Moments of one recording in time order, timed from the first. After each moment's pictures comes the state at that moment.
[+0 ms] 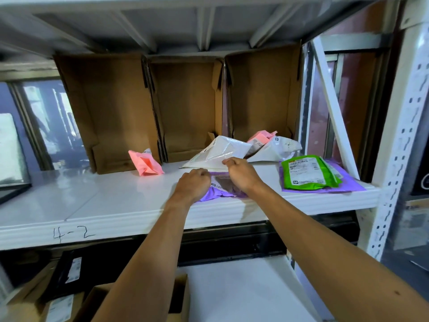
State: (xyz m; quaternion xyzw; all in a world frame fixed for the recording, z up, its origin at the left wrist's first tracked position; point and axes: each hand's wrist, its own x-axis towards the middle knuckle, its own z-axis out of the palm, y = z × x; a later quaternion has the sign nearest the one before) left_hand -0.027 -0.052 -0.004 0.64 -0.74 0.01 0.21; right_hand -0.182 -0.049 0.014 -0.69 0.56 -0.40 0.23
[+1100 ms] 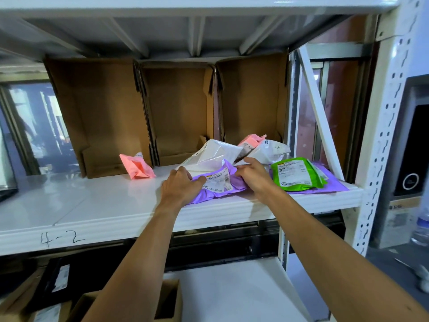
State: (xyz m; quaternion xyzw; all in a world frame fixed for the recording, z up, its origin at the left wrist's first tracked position) left_hand -0.025 -0.046 -0.005 0.68 -0.63 -0.04 0.36; right_hand -0.228 -0.032 0.013 -0.54 0.49 -0.54 0.42
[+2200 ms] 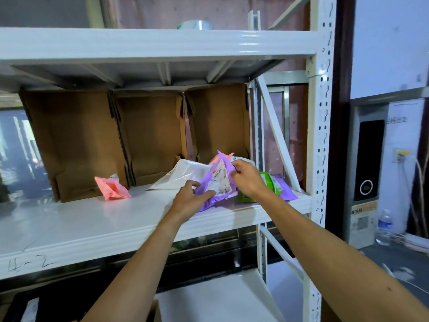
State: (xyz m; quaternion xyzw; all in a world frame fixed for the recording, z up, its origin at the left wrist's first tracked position) left_hand -0.115 -0.020 0.006 0.55 -0.68 -0.25 0.41; right_hand -0.304 -0.016 0.041 -0.67 0.56 -0.48 0.11
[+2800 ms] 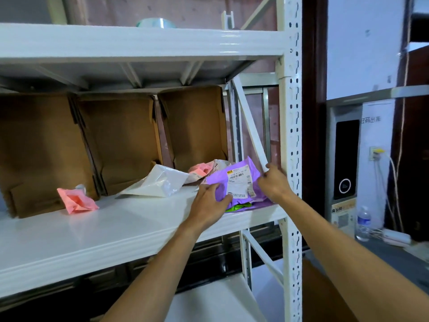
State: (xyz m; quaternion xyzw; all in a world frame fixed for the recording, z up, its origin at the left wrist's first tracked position) left_hand -0.230 -0.029 -0.005 0.49 -0.78 -0.13 0.37; right_hand -0.431 -0.011 0.028 -0.53 0.68 -0.49 0.12
